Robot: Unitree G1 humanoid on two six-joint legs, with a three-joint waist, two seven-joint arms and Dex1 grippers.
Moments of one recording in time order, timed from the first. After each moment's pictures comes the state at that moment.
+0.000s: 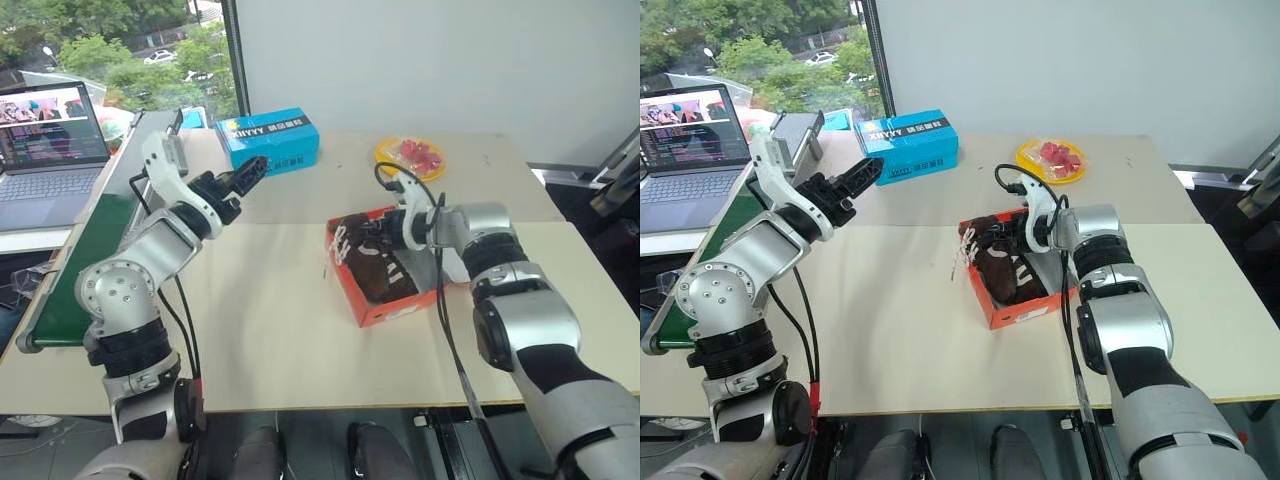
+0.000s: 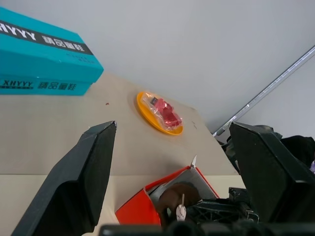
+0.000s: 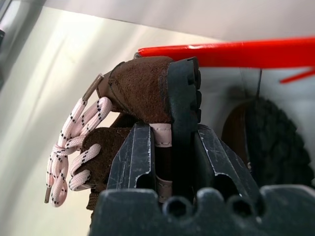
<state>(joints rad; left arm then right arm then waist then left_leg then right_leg) -0.69 0.30 0.45 -0.21 -1.01 1.02 0.03 -1.21 -0.35 0.05 1.08 0.23 0.79 0.81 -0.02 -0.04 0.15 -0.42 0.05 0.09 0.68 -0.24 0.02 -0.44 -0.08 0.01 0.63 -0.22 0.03</state>
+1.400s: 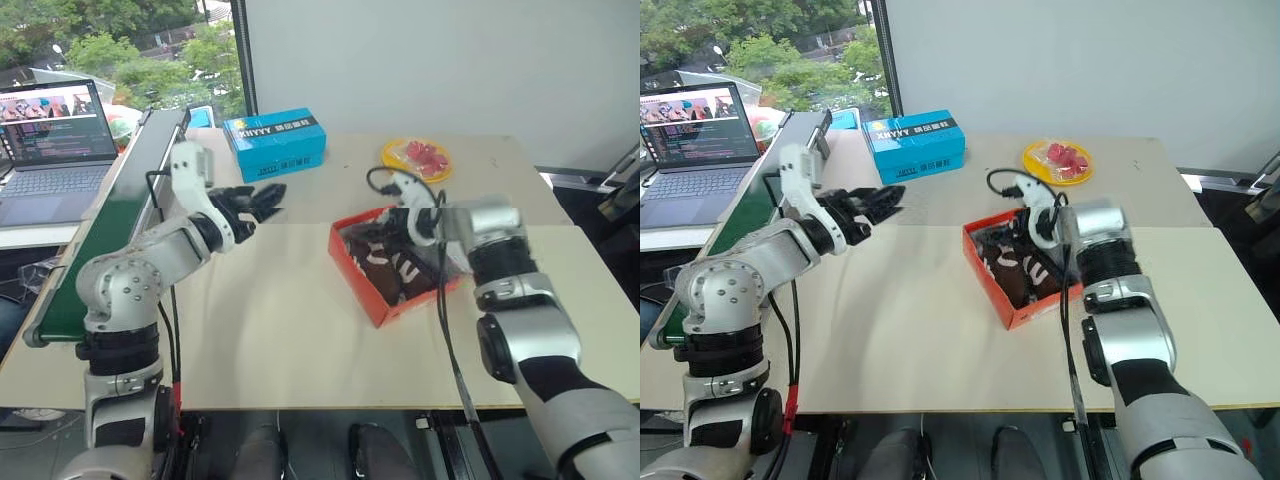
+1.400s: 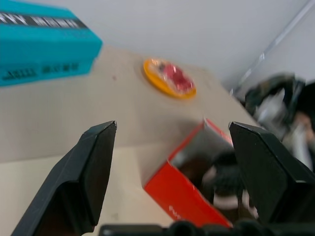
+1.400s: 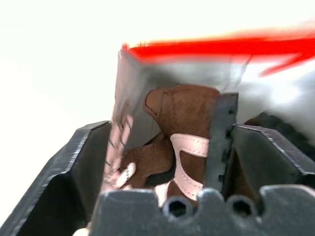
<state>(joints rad) -0.64 0.45 0.19 -0.20 -0.90 1.03 -0.15 -1.12 -0.40 0.05 0.58 0.14 1.06 0.76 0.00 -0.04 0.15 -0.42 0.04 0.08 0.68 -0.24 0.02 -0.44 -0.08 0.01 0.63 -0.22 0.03</state>
